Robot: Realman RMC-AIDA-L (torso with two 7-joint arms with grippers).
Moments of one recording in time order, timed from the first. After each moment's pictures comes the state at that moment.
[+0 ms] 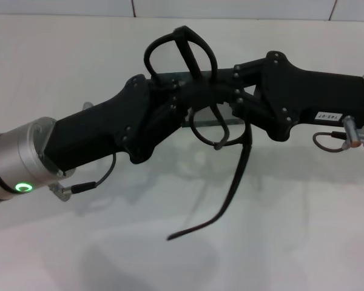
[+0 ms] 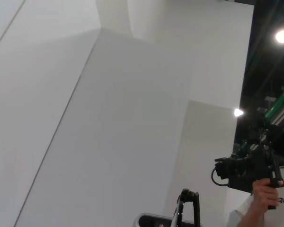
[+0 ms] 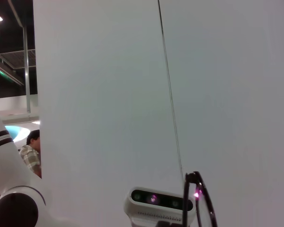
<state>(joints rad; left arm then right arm) -0.47 -2.09 1.21 0.40 1.11 1.93 -1.20 0.61 2.03 -1.35 -0.62 -1.15 -1.68 1.21</state>
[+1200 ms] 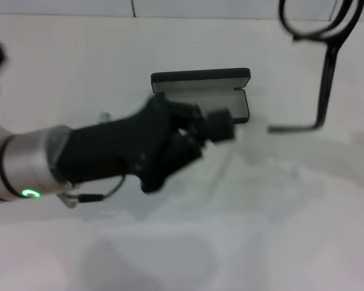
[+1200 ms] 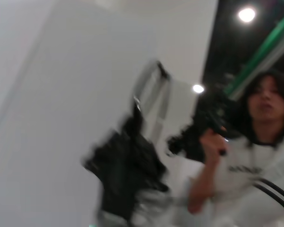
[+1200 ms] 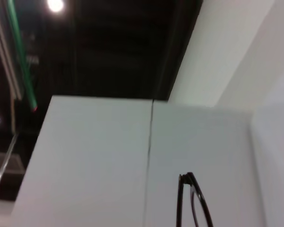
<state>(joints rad) -0.52 -2.09 1.23 0.40 1.20 1.98 -1.20 0.55 2.03 -1.18 -0.58 -0.85 -1.93 1.08</state>
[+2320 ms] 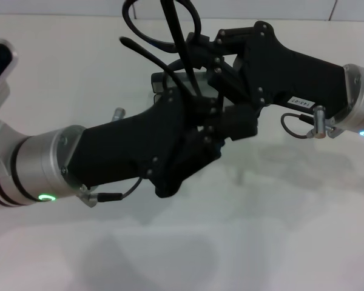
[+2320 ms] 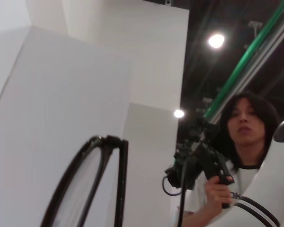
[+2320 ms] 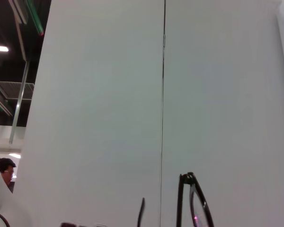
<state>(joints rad) -0.52 -2.10 1.48 0.40 0.92 1.98 -1.10 0.69 2.03 -1.70 -0.40 -0.63 -1.66 0.83</state>
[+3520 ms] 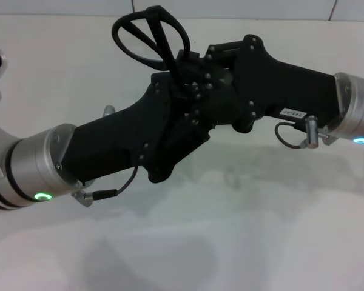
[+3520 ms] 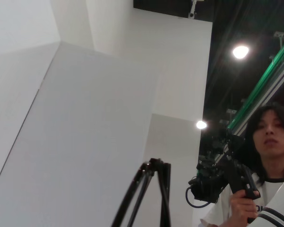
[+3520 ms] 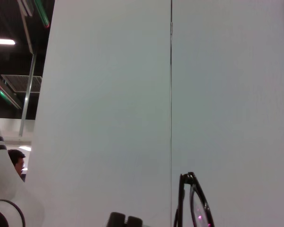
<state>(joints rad) -0.51 -2.10 1.48 0.34 0.87 1.97 -1.09 0.69 2.03 -1.75 -0.41 -0.64 -1.64 0.84</state>
